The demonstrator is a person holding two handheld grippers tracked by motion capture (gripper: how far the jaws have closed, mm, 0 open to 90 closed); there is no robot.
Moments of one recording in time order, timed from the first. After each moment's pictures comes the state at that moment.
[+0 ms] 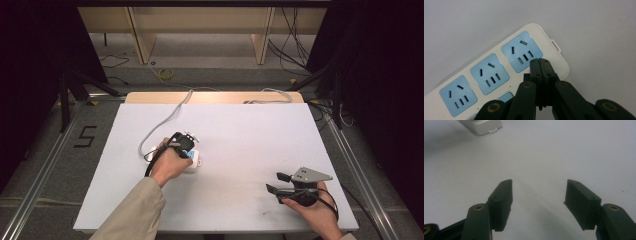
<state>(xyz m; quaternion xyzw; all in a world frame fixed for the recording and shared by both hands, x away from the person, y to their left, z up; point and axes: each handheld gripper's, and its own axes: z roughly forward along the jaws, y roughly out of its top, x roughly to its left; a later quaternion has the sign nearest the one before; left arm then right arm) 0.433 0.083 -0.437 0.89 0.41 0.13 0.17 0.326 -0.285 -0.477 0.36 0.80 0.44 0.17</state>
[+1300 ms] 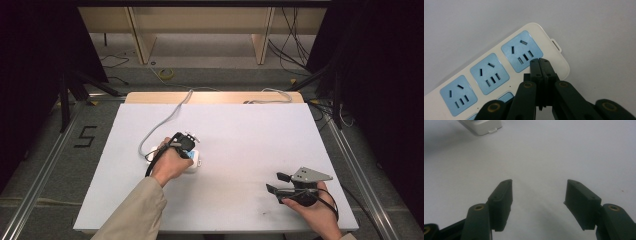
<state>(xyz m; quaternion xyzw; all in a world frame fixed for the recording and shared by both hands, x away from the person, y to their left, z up) 0.433 0.081 -0.438 0.89 0.41 0.13 0.17 0.326 -0.286 -0.477 0.36 0.80 0.44 0.17</state>
